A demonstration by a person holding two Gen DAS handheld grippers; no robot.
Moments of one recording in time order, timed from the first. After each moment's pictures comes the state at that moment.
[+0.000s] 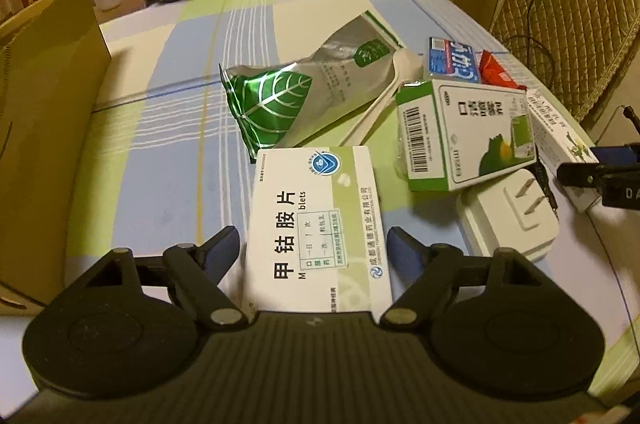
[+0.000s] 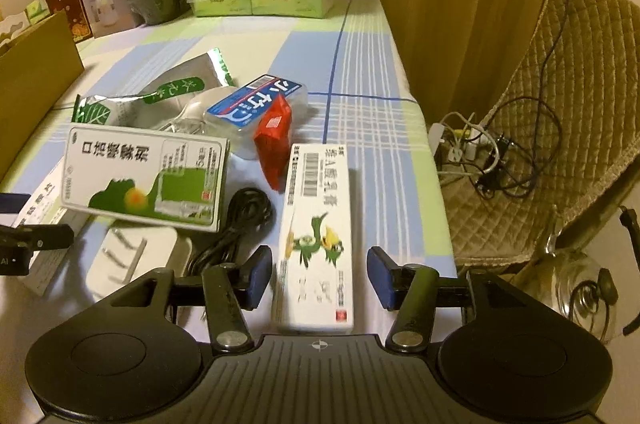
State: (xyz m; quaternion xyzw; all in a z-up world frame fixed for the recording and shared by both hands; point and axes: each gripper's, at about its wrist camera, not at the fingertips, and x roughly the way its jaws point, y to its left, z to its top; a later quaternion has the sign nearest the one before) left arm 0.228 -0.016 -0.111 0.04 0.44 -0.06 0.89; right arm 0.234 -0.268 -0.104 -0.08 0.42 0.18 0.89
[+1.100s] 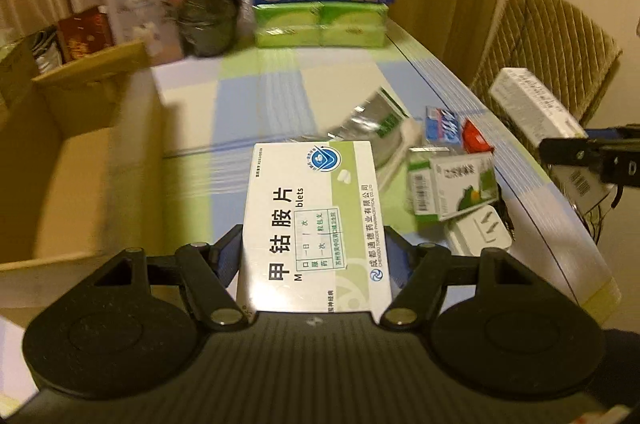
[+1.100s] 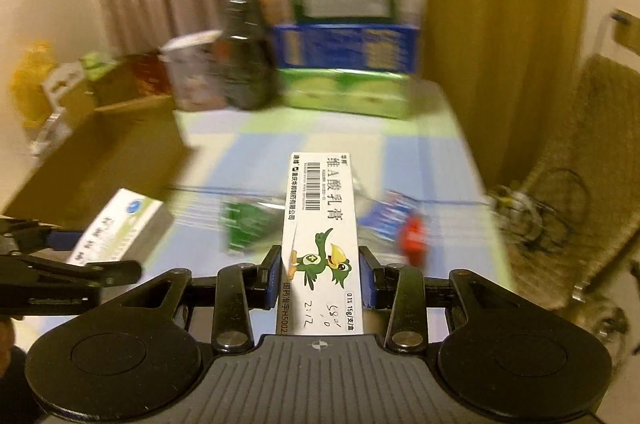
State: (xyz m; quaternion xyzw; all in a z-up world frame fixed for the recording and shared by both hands) left arm 0.171 0.049 -0.006 0.03 0.39 -0.07 0.92; right arm 0.150 -0.173 0.021 -0.04 0.34 0.25 0.90
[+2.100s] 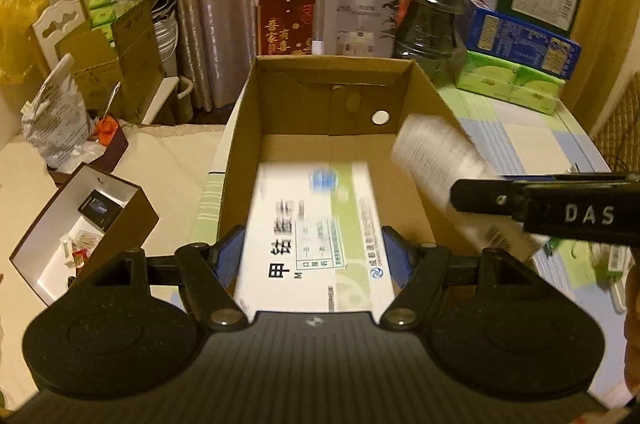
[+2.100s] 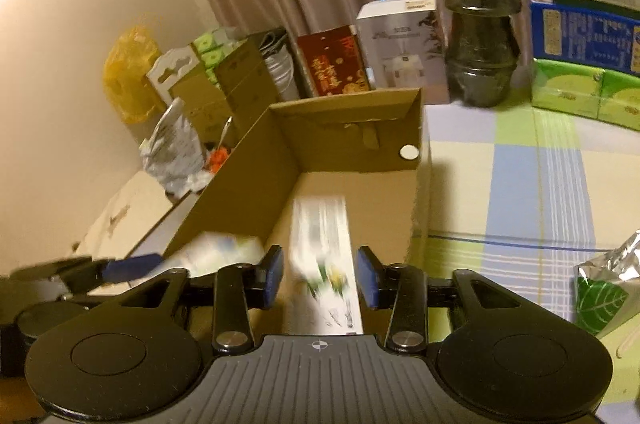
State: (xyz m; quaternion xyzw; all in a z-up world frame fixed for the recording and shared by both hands) left arm 0.194 0.311 0.014 -0.04 0.38 0.07 0.92; right arm 0.181 0.128 0.002 0.03 0.39 0.39 0.83
